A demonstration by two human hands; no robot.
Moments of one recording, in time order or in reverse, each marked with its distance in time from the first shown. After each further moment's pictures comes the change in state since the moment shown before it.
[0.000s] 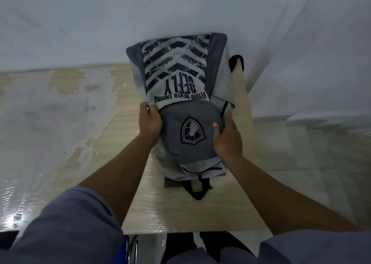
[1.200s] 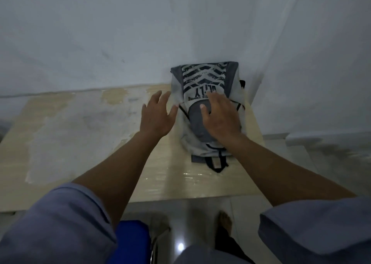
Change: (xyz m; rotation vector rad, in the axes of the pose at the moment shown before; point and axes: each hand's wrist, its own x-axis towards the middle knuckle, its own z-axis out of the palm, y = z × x) left_hand -0.125 0.055 -0.171 0.731 -0.023 0.753; right_hand -0.164 -0.127 -0.031 -0.284 0.314 -0.622
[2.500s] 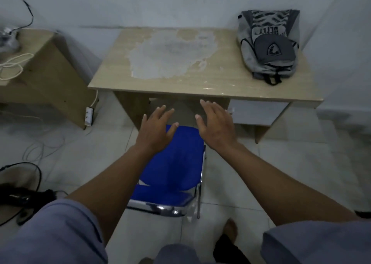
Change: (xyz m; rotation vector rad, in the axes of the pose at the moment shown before) left_hand -0.533 -0.210 -0.177 0.100 -0.128 -0.091; right_hand -0.478 -0.283 0.026 0.076 -0.218 -0.141
